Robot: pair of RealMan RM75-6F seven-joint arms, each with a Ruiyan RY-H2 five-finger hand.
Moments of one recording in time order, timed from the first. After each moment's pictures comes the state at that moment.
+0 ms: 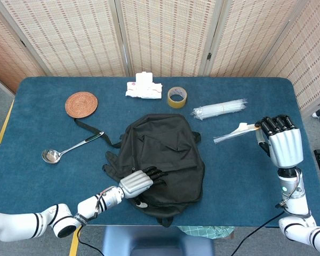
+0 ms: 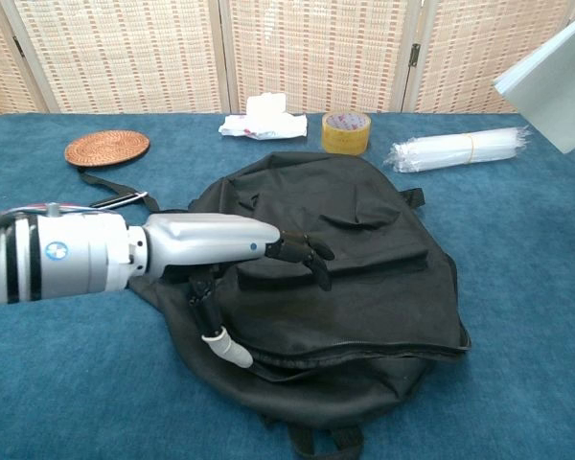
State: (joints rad) left arm -0.90 -1.54 -0.09 -1.53 1.52 0.67 -0.09; right arm 0.43 -1.46 0.24 -1.06 -1.59 1.72 -0.04
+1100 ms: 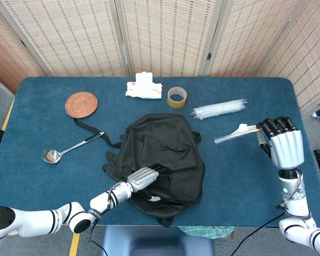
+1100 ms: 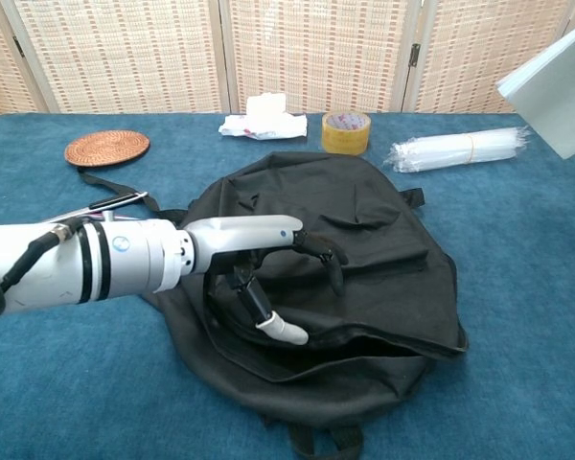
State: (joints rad) left arm -0.94 -1.66 -0.13 -1.42 1.35 0.65 -0.24; right arm 0.42 -1.46 0.23 -1.06 -1.59 1.72 -0.04
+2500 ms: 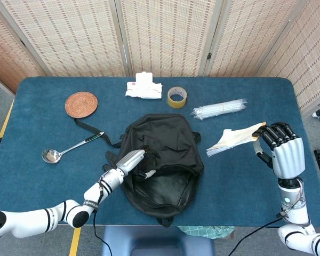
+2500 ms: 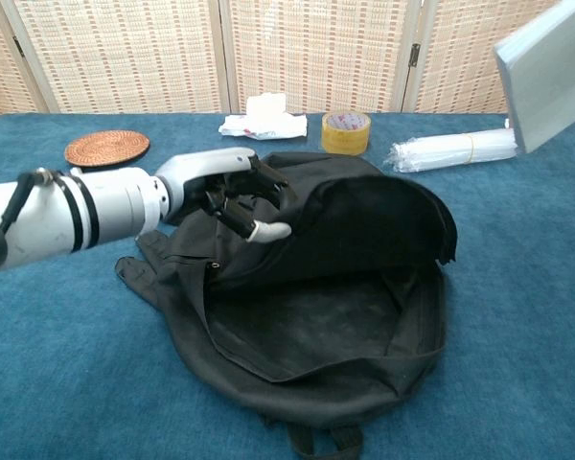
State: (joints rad) left arm -0.89 -1.62 -0.26 -1.42 1.15 0.69 -0.34; right arm 0.39 -1.42 0.22 -1.22 -1.67 1.83 0.08
